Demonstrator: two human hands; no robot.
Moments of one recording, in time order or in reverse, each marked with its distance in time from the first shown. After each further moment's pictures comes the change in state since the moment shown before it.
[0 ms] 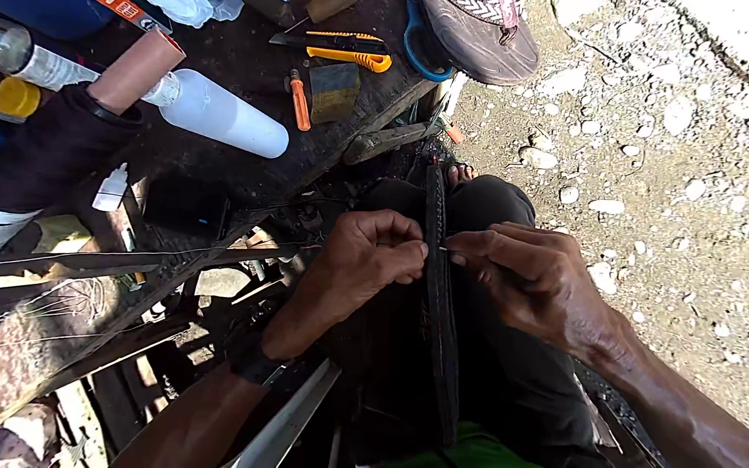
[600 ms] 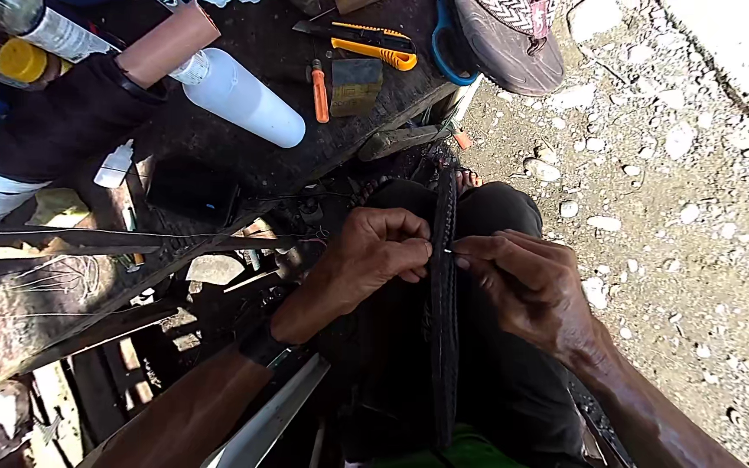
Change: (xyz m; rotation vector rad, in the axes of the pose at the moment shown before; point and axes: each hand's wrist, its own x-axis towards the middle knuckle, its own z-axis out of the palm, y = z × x) left_hand 0.004 -0.006 -0.009 -0.097 -0.019 -0.007; right_hand 0.003 0.004 0.016 0.023 0.055 -0.034
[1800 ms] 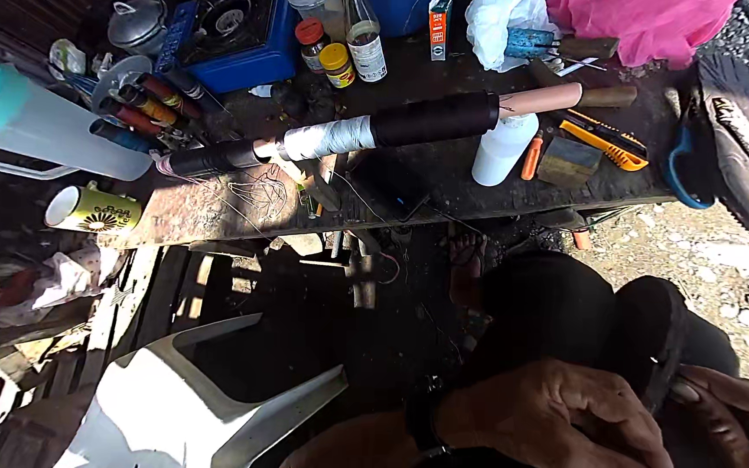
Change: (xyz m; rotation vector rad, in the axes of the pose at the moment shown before) left_hand -0.039 -0.067 0.021 -0.362 -0.330 0.759; right_hand 0.008 0.004 -0.020 -0.030 -0.192 -0.061
